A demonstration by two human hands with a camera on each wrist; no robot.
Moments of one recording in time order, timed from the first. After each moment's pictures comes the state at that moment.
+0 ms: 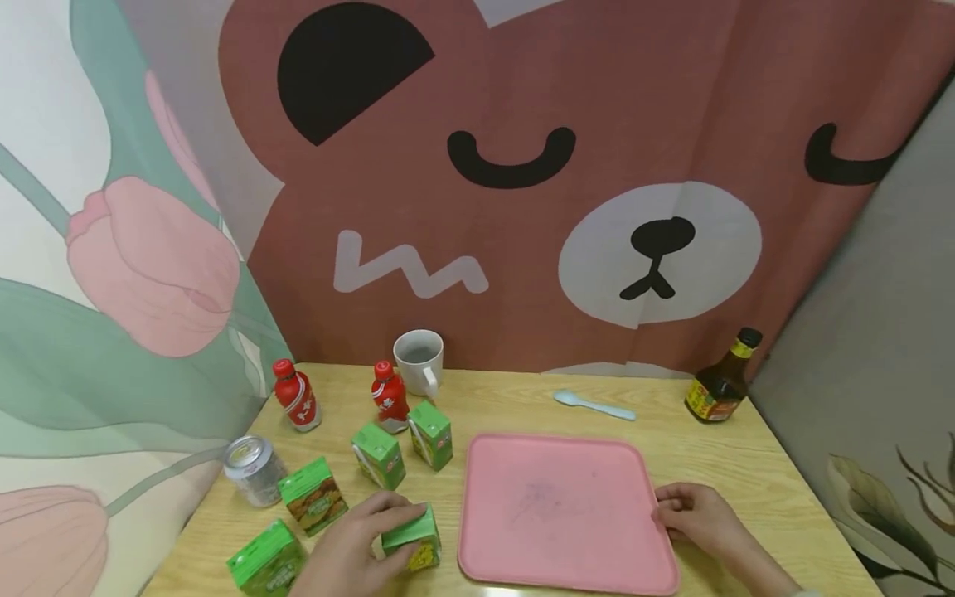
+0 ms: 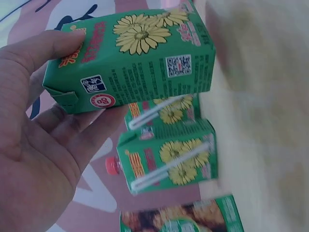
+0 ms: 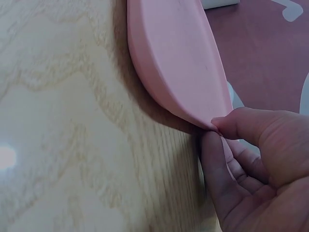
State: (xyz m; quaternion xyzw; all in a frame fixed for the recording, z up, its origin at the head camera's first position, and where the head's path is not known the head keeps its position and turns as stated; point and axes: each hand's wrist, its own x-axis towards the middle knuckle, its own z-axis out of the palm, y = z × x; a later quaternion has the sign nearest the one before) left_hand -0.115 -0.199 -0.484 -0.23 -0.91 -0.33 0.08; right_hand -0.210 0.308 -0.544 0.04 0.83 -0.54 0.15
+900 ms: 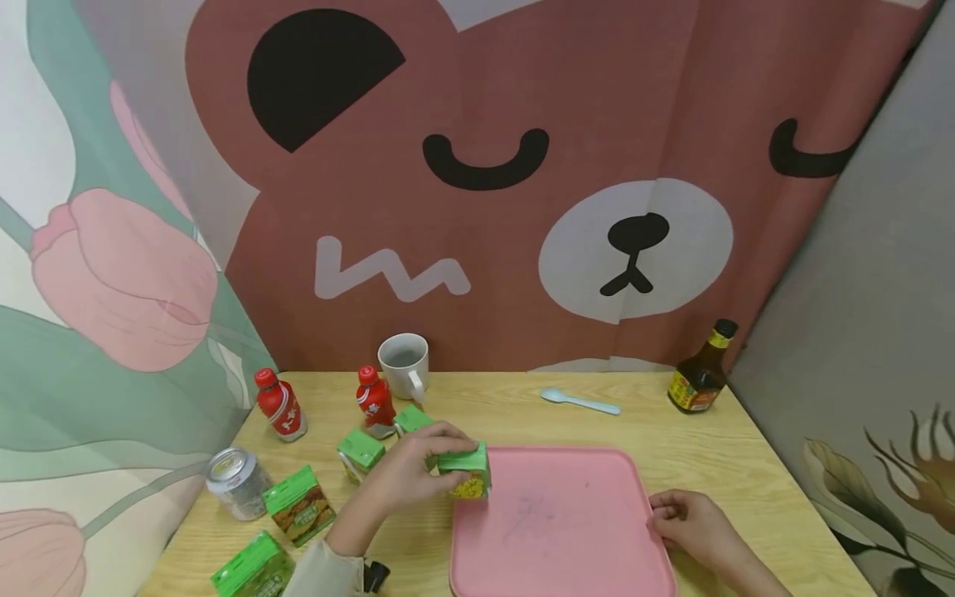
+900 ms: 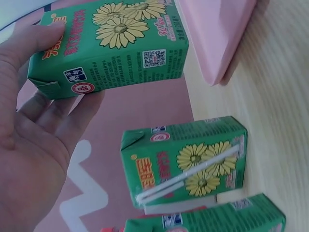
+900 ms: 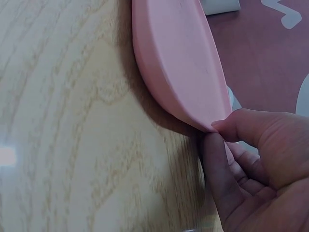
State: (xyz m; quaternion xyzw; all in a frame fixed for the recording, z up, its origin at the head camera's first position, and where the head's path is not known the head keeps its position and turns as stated) left_hand -0.213 -0.140 -0.459 -0.35 -0.85 -0.40 0.05; right_hand -0.183 0.308 -0.548 0.05 0.85 -0.52 0.11
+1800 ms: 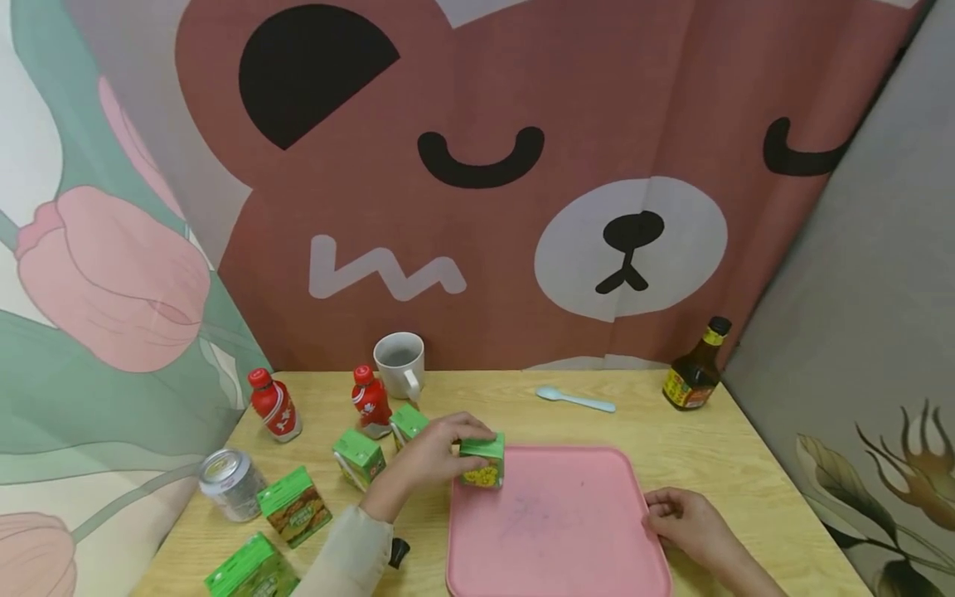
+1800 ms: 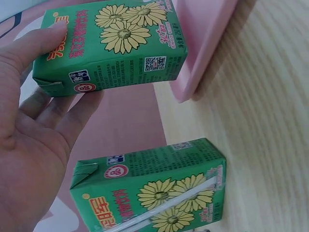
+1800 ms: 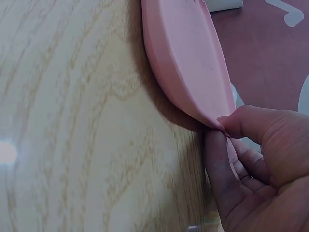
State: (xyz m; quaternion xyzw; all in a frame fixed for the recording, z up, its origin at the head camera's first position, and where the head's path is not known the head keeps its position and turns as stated) left_hand -0.252 -0.113 -0.479 -0.35 -0.86 -0.38 -0.01; right_hand -0.181 0.305 -0.551 0.06 0.85 -0.51 0.10
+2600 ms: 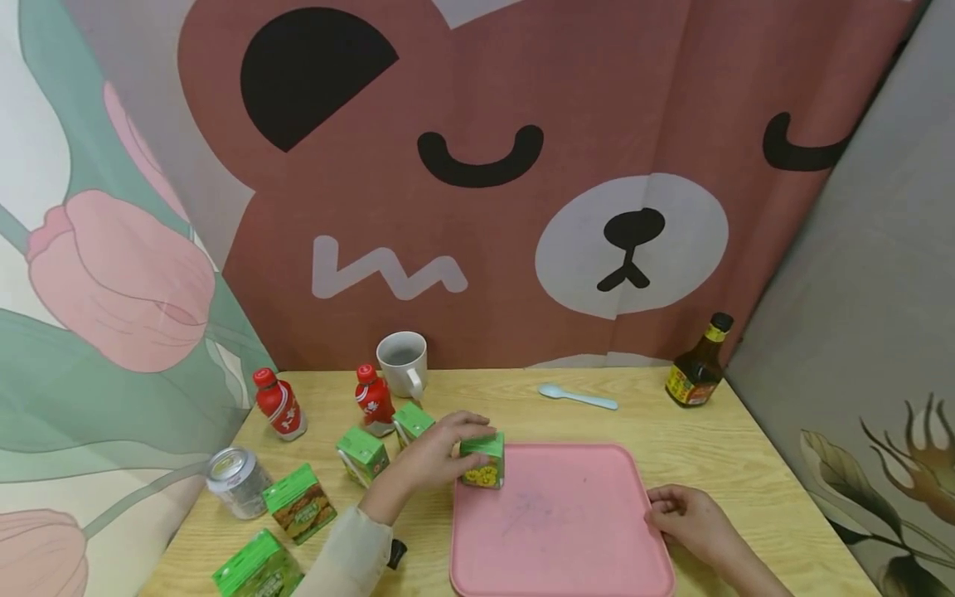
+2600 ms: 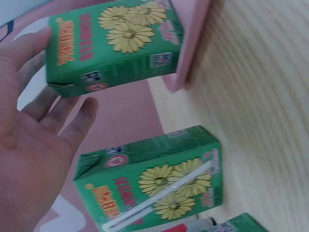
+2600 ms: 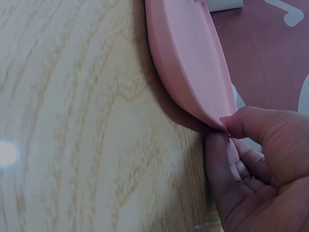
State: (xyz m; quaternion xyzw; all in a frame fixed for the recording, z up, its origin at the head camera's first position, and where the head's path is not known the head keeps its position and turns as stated) left_hand -0.248 -0.118 -0.484 -0.35 -0.88 -0.33 -0.01; right_hand -0.178 0.307 -0.550 0.04 0.83 -0.54 0.10
